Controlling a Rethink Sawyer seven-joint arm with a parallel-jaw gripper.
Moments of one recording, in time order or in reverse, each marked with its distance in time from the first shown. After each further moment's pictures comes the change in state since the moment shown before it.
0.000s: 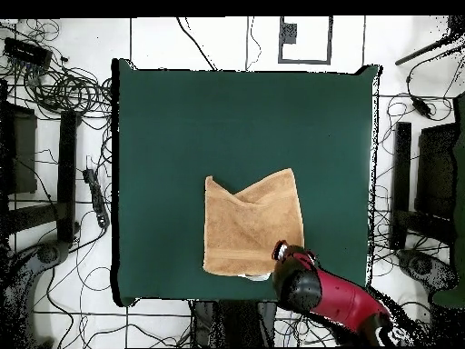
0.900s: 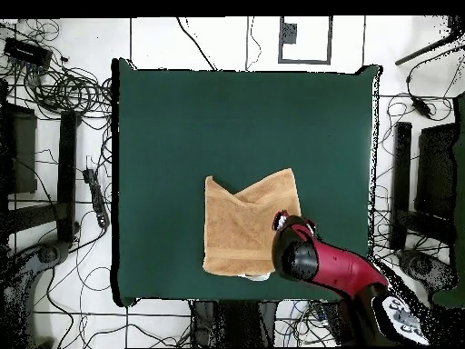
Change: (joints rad) arm 0.034 0.036 0.048 -0.140 0.007 0.000 0.000
